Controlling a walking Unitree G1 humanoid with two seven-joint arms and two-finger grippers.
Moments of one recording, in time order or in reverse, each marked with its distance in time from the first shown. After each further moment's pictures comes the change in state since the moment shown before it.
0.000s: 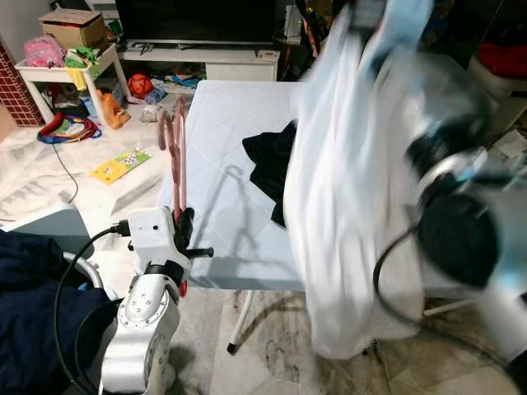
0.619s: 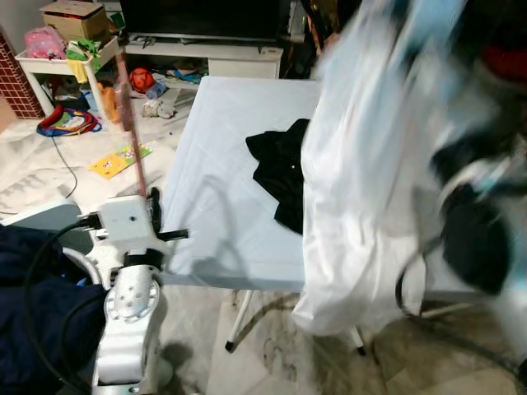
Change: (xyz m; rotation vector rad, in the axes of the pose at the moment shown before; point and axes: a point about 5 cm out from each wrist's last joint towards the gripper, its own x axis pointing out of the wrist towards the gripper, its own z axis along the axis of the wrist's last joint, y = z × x) left arm 0.005 0.011 0.016 0.080 -0.160 0.105; right arm -0.023 -0.033 -0.075 -0.235 0.167 0.022
